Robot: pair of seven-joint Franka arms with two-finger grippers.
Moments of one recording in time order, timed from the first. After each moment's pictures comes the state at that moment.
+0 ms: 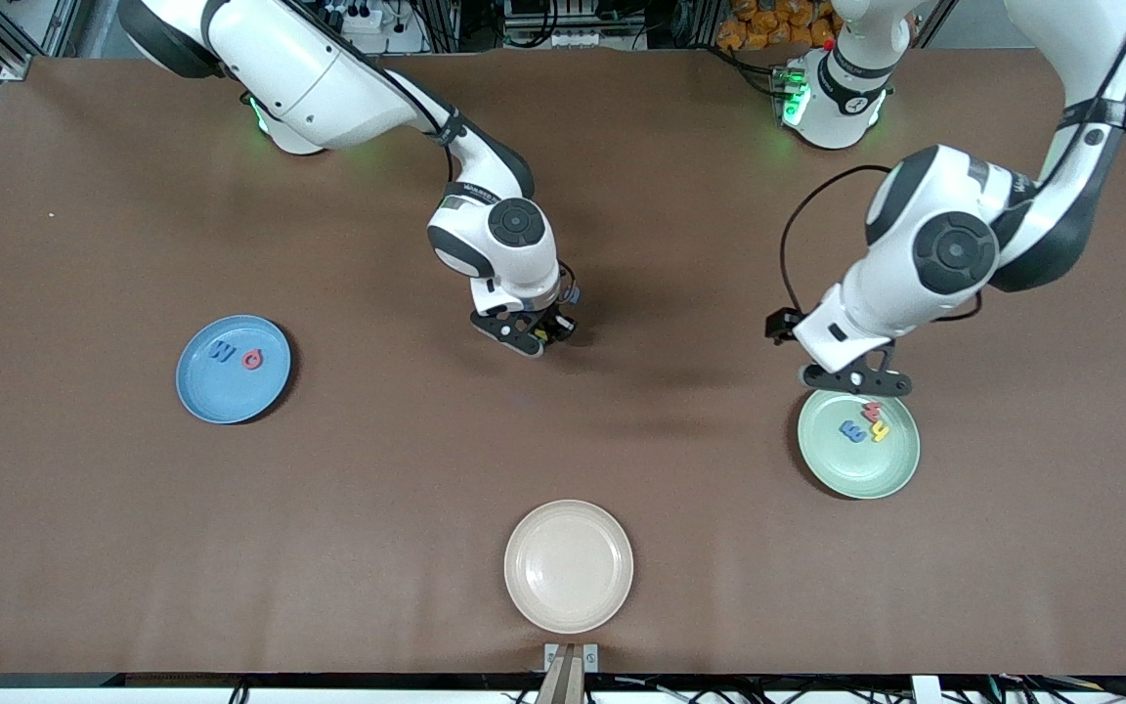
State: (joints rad) left arm 0.37 0.32 -0.81 -1.85 0.19 1.95 -0.39; right arm 0.40 0.74 0.44 -1.77 -0.46 2.46 1.63
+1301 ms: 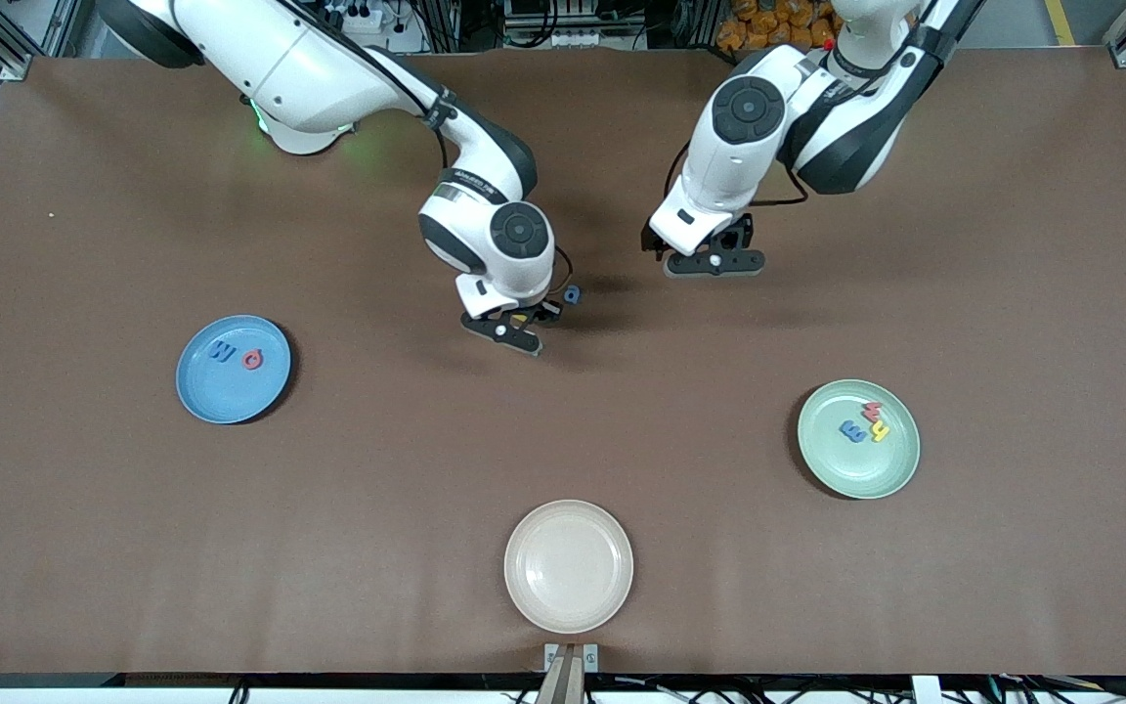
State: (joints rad) left arm 0.37 0.14 -1.10 -2.19 0.10 2.21 -0.82; right arm 0.30 0.66 0.53 -1.72 -0.33 2.11 1.27
